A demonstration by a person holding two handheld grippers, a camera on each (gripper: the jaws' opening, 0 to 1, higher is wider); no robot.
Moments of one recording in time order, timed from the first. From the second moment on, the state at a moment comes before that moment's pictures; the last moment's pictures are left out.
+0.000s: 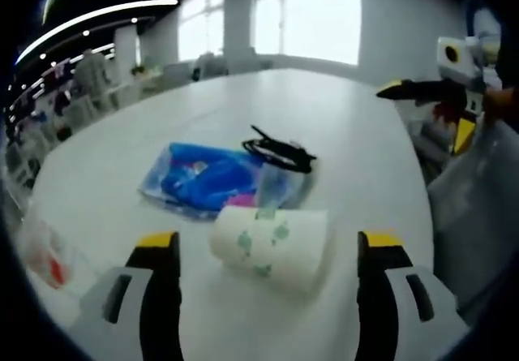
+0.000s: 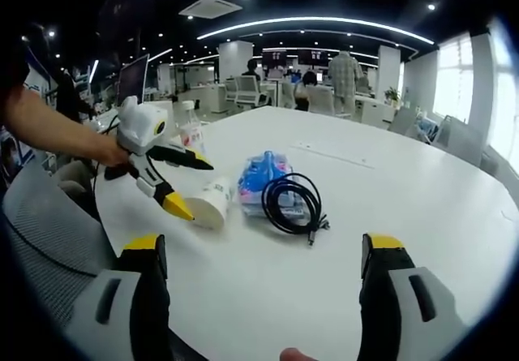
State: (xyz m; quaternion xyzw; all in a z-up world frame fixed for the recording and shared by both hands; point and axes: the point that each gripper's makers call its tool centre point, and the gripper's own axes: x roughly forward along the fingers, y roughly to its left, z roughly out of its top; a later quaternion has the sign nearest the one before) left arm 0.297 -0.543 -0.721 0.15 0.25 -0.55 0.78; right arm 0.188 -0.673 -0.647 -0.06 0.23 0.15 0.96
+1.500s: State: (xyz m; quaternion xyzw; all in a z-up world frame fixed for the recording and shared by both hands) left arm 0.296 -0.546 -0.719 0.14 0.27 -0.54 0.78; right arm 0.187 -0.673 -0.648 -0.06 0.23 0.15 0.96
